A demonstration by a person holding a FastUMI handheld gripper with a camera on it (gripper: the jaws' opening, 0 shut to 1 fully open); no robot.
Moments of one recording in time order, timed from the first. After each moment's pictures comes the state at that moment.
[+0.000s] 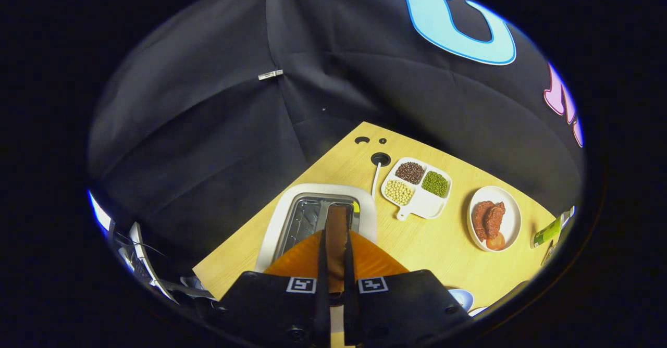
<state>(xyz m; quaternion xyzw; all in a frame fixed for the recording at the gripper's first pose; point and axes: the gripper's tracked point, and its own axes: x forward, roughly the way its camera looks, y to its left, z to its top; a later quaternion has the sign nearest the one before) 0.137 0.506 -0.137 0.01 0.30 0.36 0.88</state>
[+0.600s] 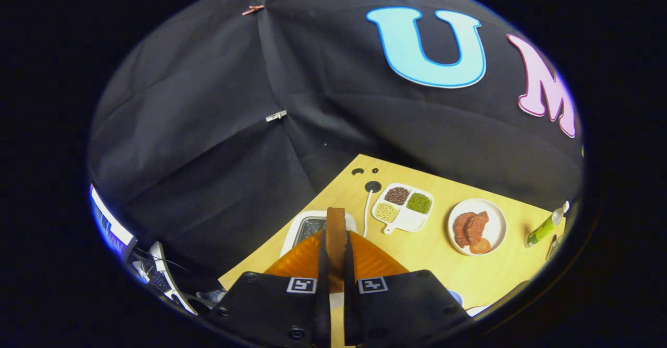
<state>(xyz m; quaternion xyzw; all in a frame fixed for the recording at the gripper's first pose) 0.128 0.411 -0.055 0.08 0.24 0.36 0.90</state>
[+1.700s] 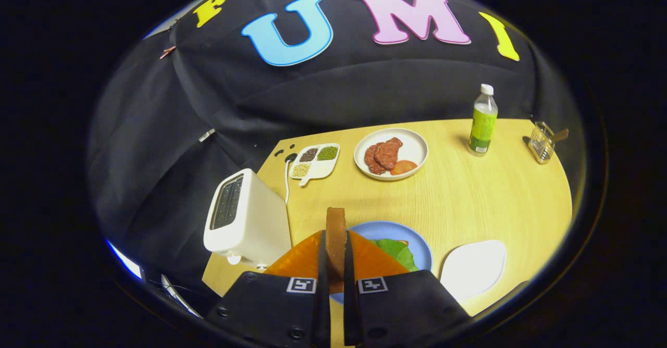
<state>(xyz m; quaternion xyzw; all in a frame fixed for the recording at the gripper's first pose) 0.082 0.252 -0.218 0.23 0.31 0.19 0.90</state>
